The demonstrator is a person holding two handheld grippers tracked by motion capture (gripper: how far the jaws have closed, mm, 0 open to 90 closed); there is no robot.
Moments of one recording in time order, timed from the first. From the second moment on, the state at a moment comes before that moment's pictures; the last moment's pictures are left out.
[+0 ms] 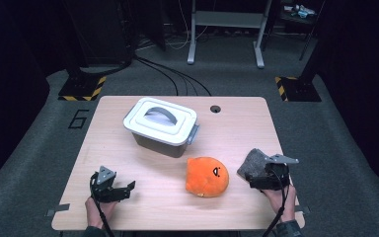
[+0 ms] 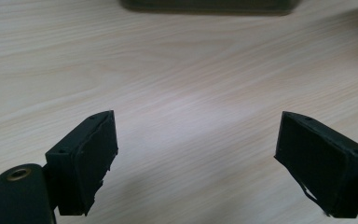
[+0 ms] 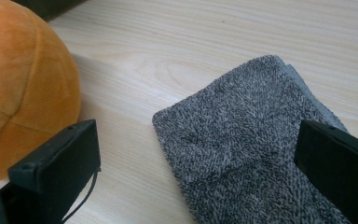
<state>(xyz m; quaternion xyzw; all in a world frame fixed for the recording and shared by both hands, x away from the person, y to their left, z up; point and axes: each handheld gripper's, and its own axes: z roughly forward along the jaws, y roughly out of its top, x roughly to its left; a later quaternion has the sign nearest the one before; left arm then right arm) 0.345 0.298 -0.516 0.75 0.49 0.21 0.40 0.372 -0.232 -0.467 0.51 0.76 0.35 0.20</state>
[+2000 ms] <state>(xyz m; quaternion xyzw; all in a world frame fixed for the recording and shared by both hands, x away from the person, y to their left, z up) 0.346 0.125 -0.503 0.84 0.29 0.11 0.44 0.410 -0.249 -0.515 0.54 0.78 0.26 0.19</state>
